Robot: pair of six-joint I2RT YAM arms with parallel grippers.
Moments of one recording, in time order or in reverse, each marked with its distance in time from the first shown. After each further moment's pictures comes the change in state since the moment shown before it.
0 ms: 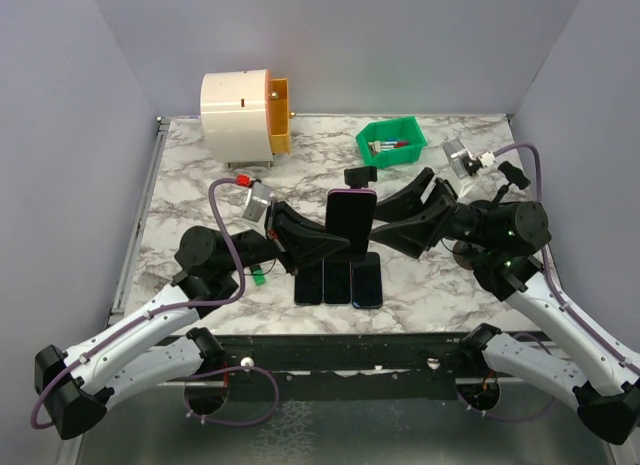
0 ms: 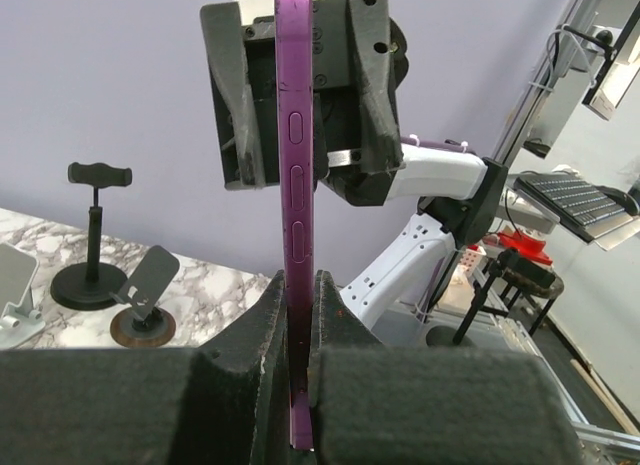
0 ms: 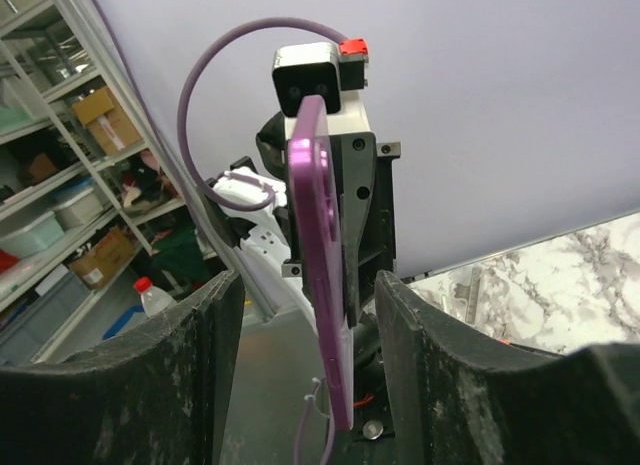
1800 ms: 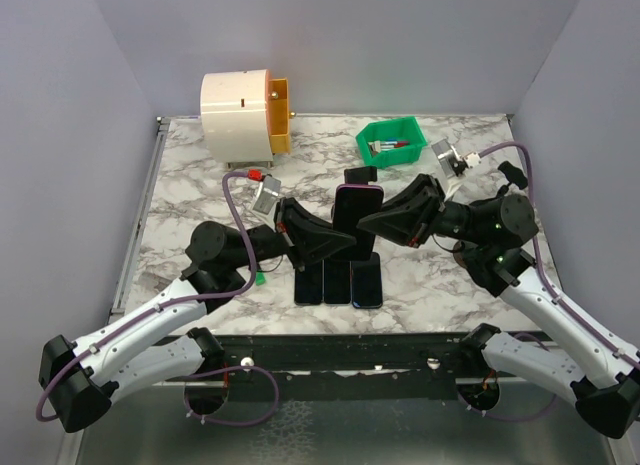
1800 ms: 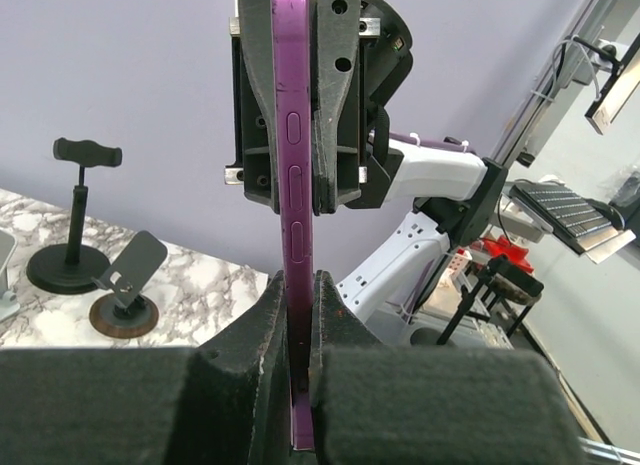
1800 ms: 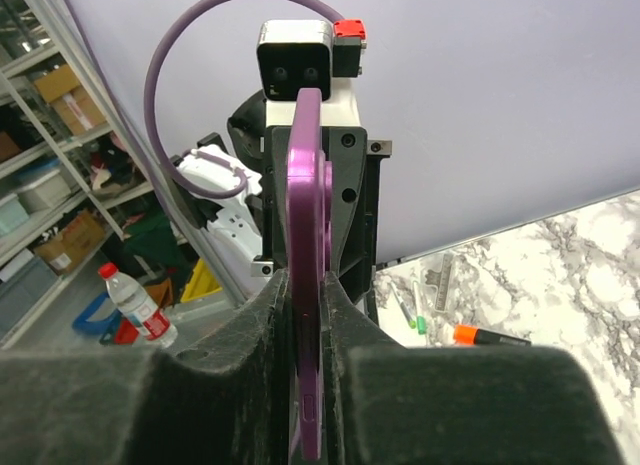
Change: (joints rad) left arm 0.002 0.061 0.000 0.039 -0.003 -0.064; right arm 0.000 0.057 -0.008 -0.010 -0.008 -0.072
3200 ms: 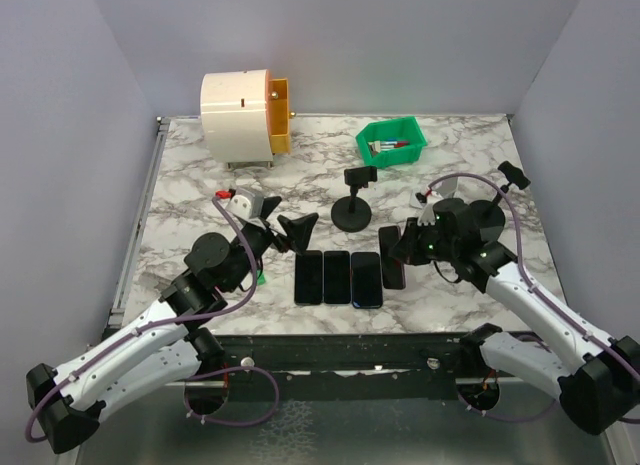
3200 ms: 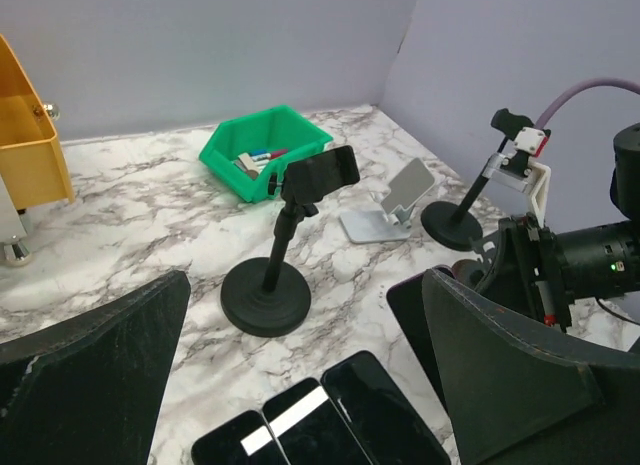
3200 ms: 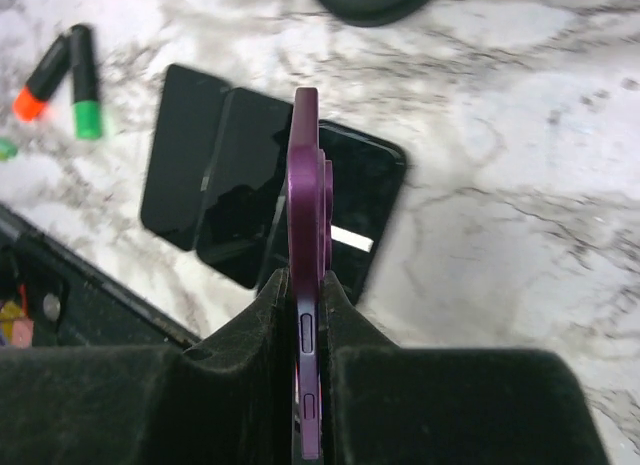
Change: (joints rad) left arm 0.000 -0.208 -0.105 -0.435 -0.785 0.439; right arm -0.116 0.055 -0.177 -0.911 0.552 -0.300
